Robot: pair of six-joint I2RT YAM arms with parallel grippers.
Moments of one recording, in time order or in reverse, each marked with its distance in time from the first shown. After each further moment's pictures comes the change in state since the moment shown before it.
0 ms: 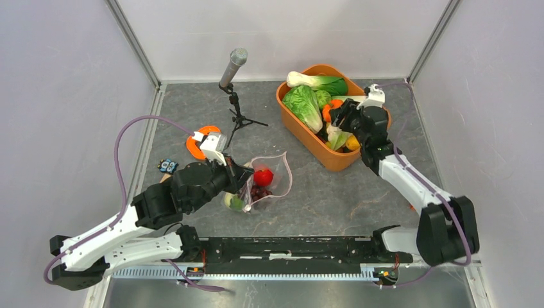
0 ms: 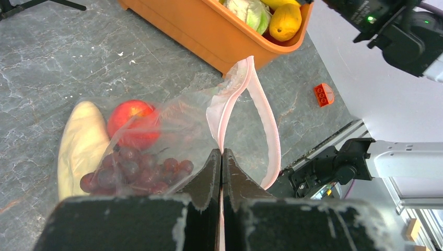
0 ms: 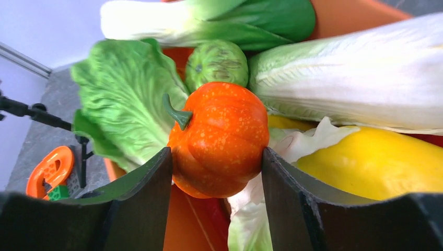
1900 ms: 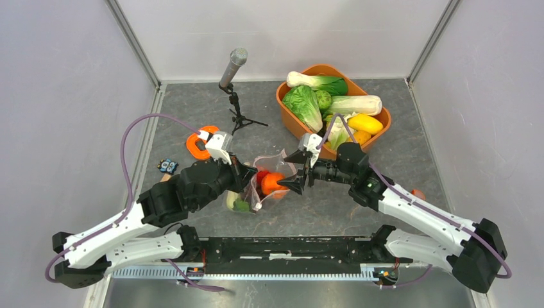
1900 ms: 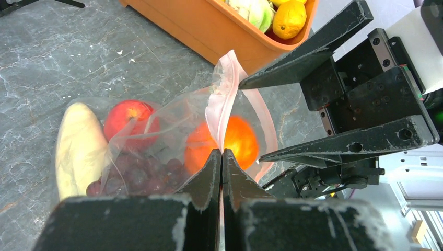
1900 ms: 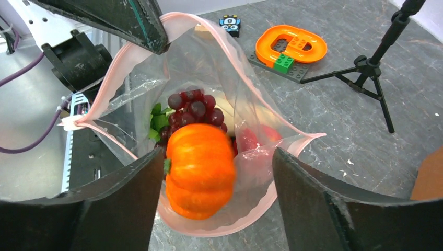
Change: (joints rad) left arm 0.000 0.036 0.000 0.023 -0.001 0.000; right arm 0.537 -0.309 -0.133 -0.065 -0.589 -0.474
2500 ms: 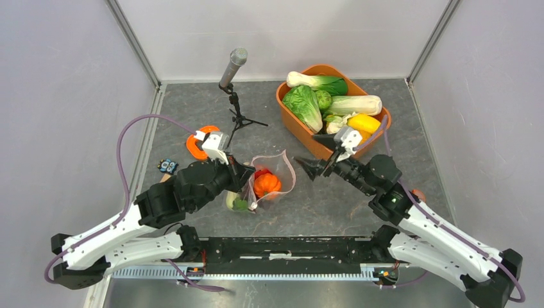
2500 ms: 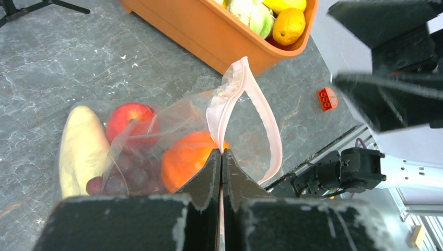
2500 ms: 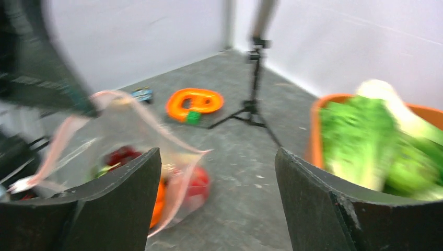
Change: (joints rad) left arm 0.000 -0.020 -0.002 0.000 -0.011 0.000; right arm 0.002 -0.246 -0.045 0.060 0.316 0.008
